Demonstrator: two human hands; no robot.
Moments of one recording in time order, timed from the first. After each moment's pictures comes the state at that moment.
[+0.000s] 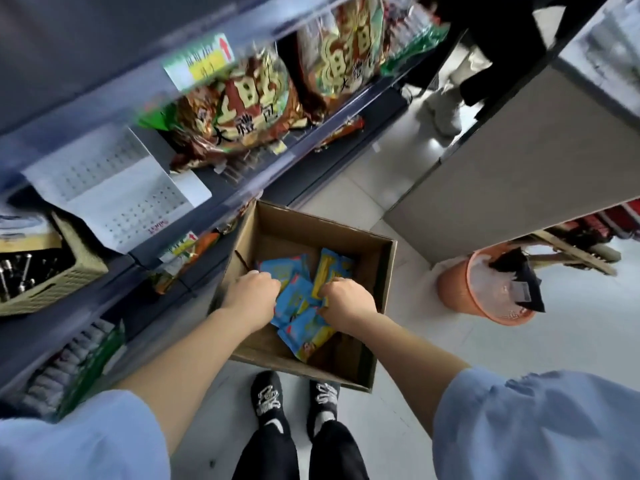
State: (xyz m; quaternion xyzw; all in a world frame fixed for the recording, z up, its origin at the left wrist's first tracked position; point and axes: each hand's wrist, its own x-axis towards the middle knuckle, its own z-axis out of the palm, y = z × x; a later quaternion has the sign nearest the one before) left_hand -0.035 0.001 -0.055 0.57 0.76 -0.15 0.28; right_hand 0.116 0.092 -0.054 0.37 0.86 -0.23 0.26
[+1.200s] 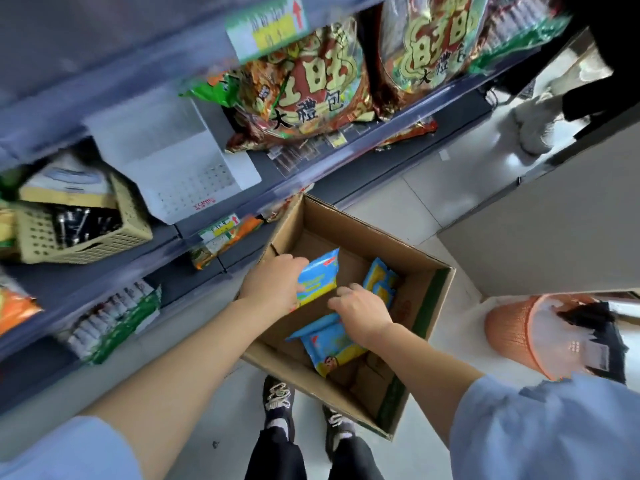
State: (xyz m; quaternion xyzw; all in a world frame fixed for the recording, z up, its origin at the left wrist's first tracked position) left_hand -0.049 0.010 -0.065 0.43 0.85 -0.03 0.31; right_hand 0.095 0.107 -0.118 0.13 0.94 -0.16 0.26
